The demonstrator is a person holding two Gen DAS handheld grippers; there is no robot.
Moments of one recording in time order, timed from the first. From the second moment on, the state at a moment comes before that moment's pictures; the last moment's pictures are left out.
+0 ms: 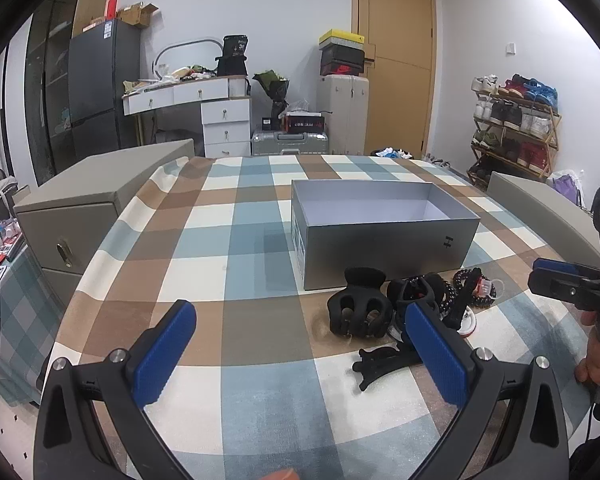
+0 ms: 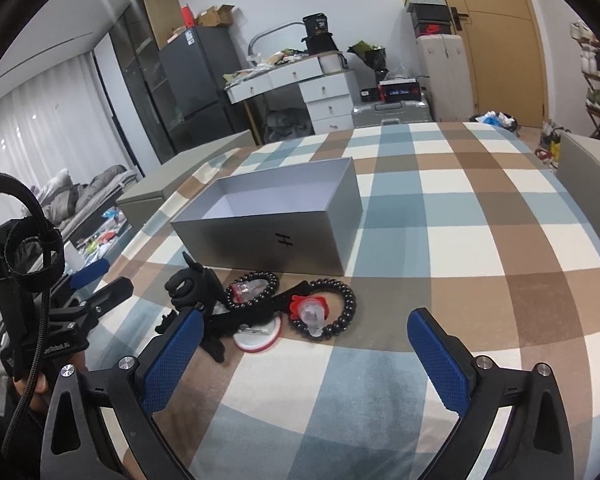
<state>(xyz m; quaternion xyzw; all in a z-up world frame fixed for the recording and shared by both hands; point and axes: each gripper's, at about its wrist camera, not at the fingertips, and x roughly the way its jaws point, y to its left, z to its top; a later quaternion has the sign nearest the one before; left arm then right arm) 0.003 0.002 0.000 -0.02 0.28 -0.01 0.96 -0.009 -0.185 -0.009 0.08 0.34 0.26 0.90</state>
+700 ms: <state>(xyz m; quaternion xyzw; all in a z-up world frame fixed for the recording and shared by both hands) 0.011 -0.007 -0.002 -0.01 0.30 -0.03 0.95 0.012 -0.165 -0.023 0.03 0.41 0.26 0.88</state>
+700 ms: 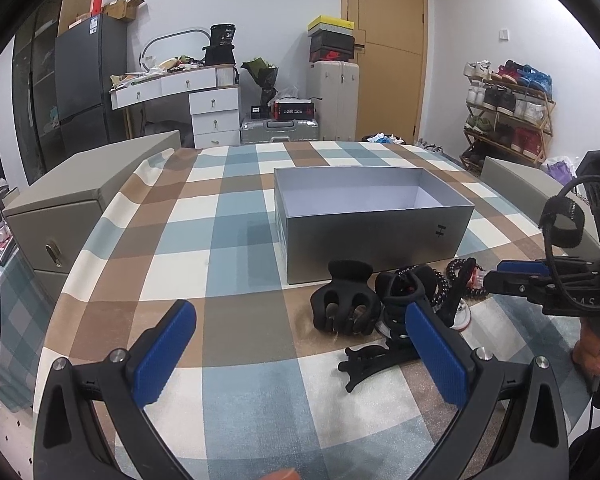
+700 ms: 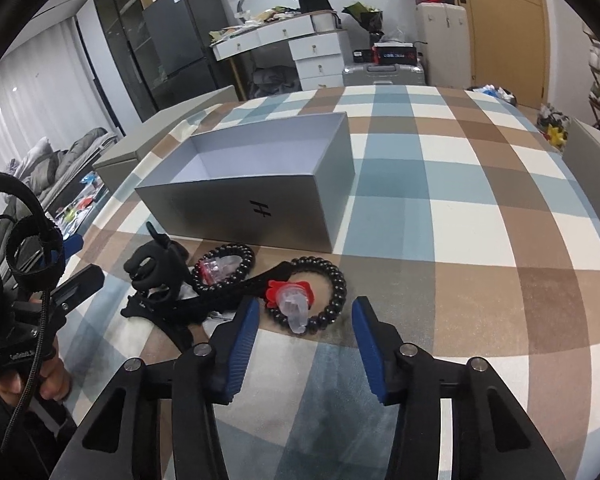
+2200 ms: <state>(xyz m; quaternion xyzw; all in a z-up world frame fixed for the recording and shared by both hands) 0.029 -0.051 -0.004 0.03 0.35 -0.14 0.93 -0.009 -0.183 0.003 0.07 0.34 0.30 0.89</state>
